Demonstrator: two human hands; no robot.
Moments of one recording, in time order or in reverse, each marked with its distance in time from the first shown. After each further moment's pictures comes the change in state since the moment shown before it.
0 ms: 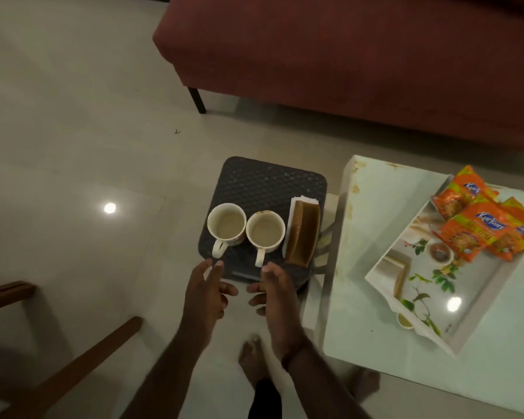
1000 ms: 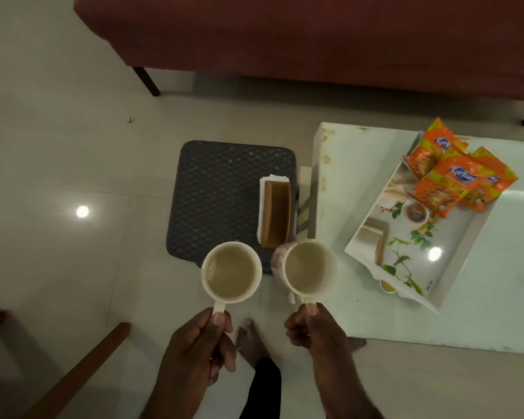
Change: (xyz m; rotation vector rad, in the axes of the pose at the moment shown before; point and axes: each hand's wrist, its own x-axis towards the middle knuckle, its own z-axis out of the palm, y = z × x) left_hand -0.080 -0.005 -0.013 0.030 -0.455 0.147; right_hand -0.062 0.031 -0.085 0.184 0.238 -0.093
